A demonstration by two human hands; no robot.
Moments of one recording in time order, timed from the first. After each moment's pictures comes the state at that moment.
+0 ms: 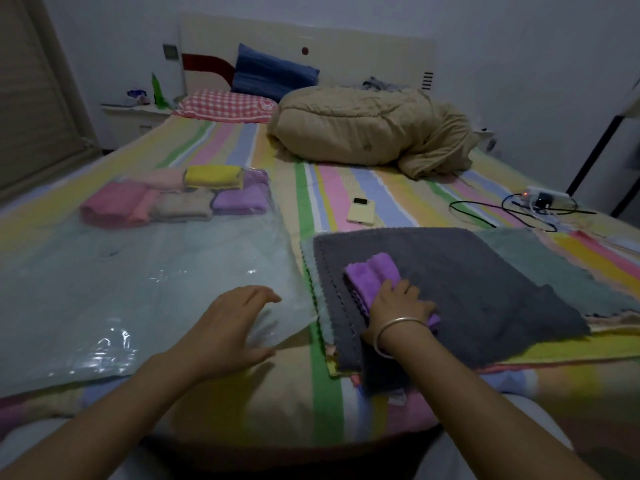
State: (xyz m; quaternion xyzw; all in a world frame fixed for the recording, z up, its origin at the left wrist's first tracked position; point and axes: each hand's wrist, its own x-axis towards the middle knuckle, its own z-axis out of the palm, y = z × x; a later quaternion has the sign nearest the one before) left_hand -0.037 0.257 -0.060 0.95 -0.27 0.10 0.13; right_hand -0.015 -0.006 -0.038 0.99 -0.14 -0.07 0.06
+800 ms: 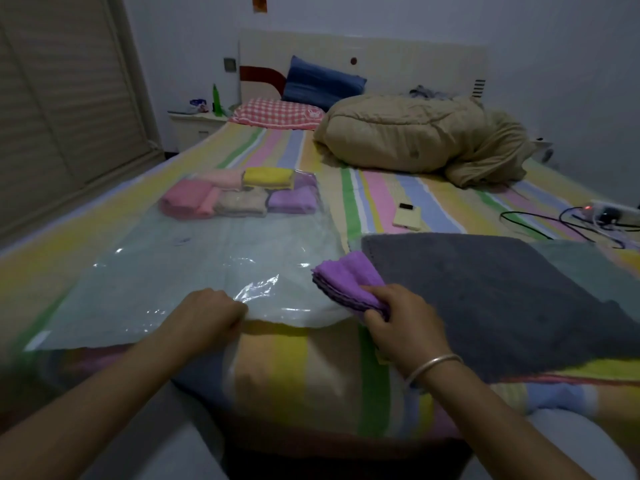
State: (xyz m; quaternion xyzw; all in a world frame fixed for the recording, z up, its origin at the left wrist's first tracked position) left_hand -0.066 0.341 -0.046 0.98 -0.11 0.06 -0.15; right_hand -0.085 0.046 -0.007 0.96 0.10 0.12 -0.23
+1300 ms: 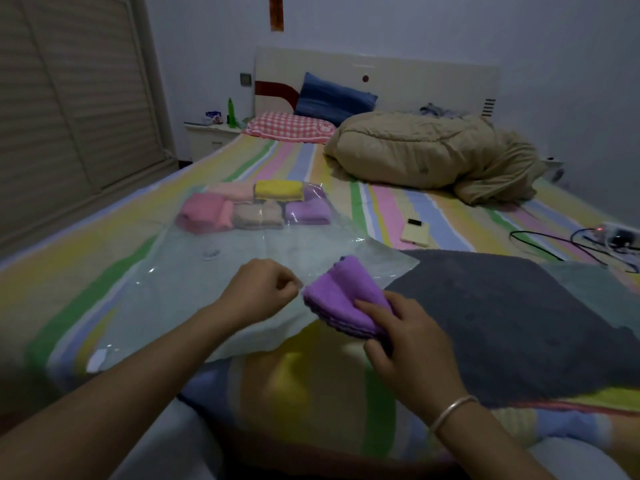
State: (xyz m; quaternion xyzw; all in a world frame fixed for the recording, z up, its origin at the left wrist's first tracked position) left_hand -0.043 0.289 0.003 0.96 -0.07 0.13 0.25; right_hand -0.102 0.048 -0.005 0.93 0.22 0.24 -0.17
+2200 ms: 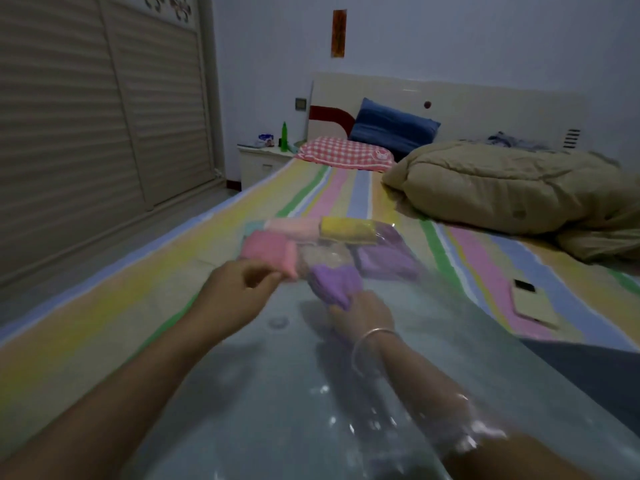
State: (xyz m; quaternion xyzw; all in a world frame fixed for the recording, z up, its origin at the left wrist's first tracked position) left_hand 0.037 0.461 0.028 0.88 0.04 0.21 0.42; right_hand 0.143 0.288 -0.028 0.97 0.10 0.00 -0.24
